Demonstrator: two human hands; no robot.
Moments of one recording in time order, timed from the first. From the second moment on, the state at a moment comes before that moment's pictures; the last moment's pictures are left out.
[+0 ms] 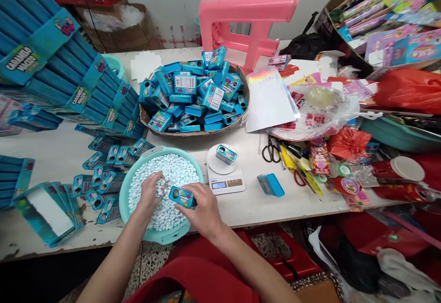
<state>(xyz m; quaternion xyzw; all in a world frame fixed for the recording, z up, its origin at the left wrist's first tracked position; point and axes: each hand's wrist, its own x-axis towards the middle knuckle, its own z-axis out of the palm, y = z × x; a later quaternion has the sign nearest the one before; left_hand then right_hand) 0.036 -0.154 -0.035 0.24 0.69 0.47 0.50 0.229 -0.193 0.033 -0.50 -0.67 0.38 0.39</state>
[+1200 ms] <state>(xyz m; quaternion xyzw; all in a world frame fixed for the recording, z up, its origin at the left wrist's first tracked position) 0.062 -0.151 0.068 0.23 0.57 0.66 0.43 0.180 -0.168 0.041 -0.49 -0.73 0.34 0.34</state>
